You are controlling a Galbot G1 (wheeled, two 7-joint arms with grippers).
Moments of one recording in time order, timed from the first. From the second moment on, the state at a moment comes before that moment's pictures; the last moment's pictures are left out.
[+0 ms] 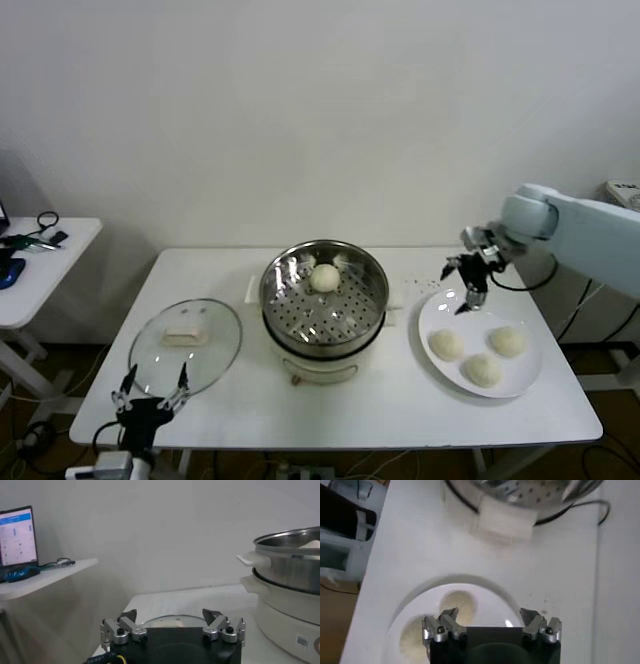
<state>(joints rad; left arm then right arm) 1.72 -1.47 -0.72 -2.06 -0.05 0.07 -0.04 0.50 0.68 -1.42 1.26 0.35 -0.15 -1.05</state>
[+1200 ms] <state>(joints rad) 1.73 -1.50 -0.73 -2.04 -0.06 0.05 -0.04 0.18 0.81 -1.22 1.05 0.20 -0.17 -1.03</state>
